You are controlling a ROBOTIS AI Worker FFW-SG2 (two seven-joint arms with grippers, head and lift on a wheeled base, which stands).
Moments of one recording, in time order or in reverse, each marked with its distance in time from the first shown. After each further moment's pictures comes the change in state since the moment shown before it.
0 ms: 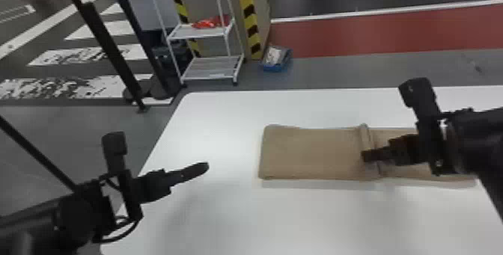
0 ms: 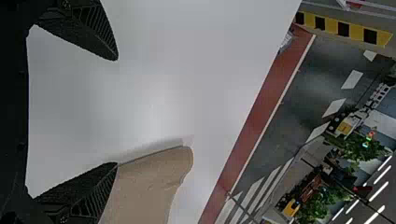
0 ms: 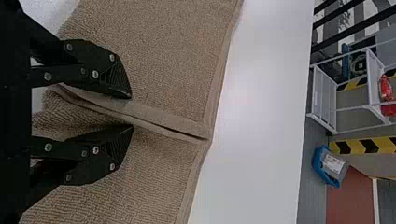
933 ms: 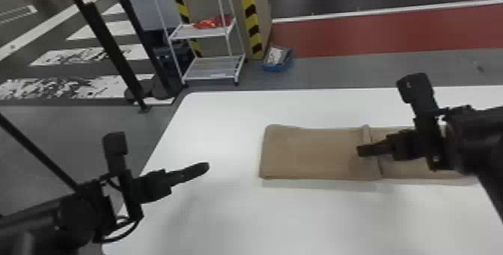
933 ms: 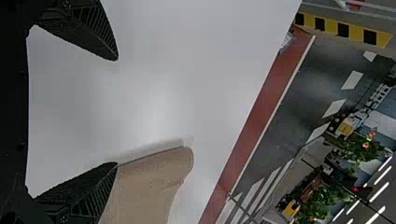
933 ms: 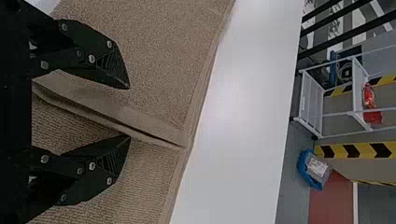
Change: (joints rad) left arm 0.003 0.003 0.003 -0.001 0.000 0.000 -0.002; right arm -0.003 0.000 0.012 0.010 -0.009 -0.075 -0.008
